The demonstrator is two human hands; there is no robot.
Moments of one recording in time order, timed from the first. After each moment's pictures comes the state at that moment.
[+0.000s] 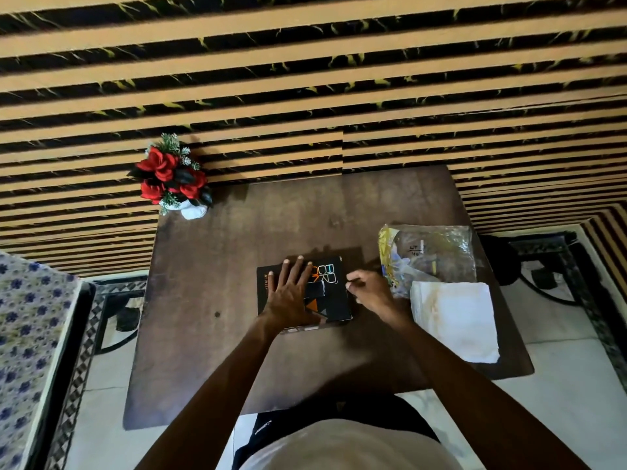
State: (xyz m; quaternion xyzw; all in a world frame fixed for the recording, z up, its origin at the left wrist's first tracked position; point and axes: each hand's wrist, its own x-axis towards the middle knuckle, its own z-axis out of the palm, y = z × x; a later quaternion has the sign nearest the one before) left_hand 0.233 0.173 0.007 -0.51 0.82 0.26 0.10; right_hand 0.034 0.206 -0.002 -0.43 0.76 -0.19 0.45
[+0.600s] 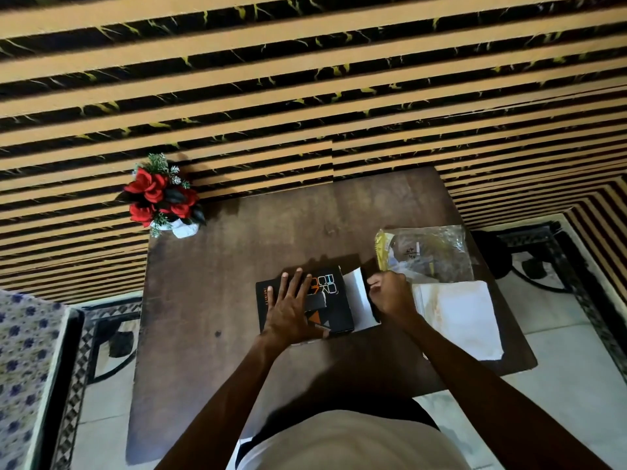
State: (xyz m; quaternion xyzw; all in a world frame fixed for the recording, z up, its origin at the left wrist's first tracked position) left_hand 0.240 0.174 0.007 -0.51 0.82 0.26 0.09; right_hand 0.010 0.211 0.005 -0.47 0.83 -0.14 0.28
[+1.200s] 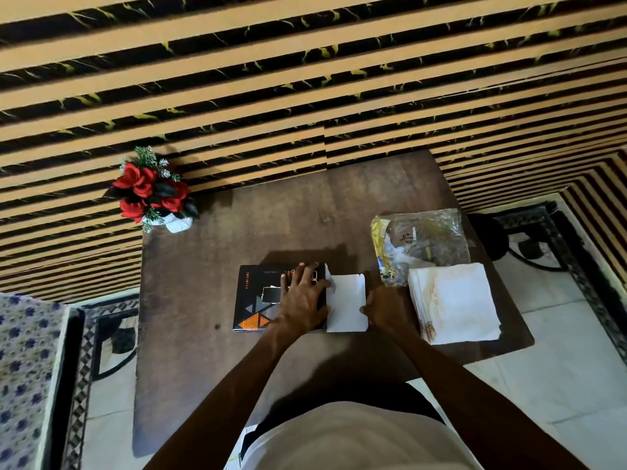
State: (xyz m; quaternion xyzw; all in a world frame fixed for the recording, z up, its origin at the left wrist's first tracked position) left_hand 0.214 0.176 0.019 -0.45 0.86 0.23 0.10; right_hand 0.025 0.253 -0.034 -0.46 0.82 -0.09 0.34
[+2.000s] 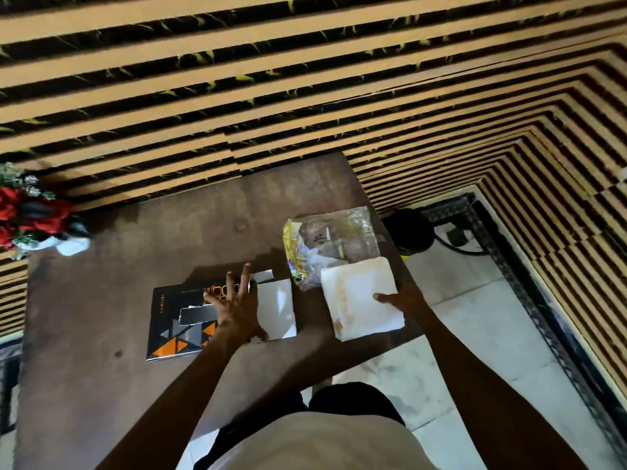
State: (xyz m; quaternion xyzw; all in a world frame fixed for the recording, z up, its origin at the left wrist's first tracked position) left_hand 0.126 0.202 0.013 -0.48 0.81 0.11 0.32; right_hand -0.184 0.346 -0.008 -0.17 0.83 -0.28 0.45
